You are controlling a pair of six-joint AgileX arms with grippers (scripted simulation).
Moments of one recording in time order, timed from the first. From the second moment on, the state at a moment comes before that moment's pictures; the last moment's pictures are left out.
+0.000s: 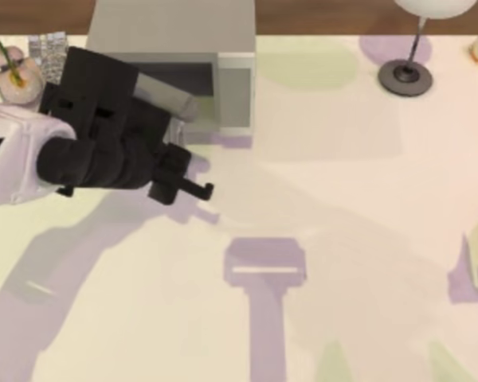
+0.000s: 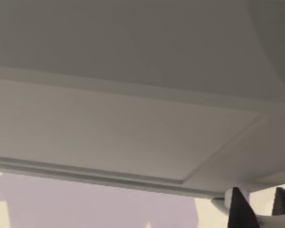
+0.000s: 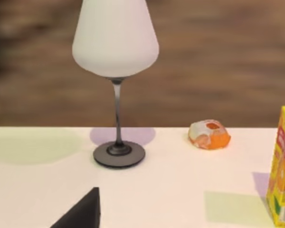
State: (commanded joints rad) left arm -0.43 1.66 0.93 -0.13 0.12 0.10; right arm 0.00 0.00 0.00 0.00 0.00 0.00
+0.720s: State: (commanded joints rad) left arm -0.41 1.65 0.92 -0.14 0.16 0.14; right arm 0.00 0.00 0.00 0.00 0.00 0.00
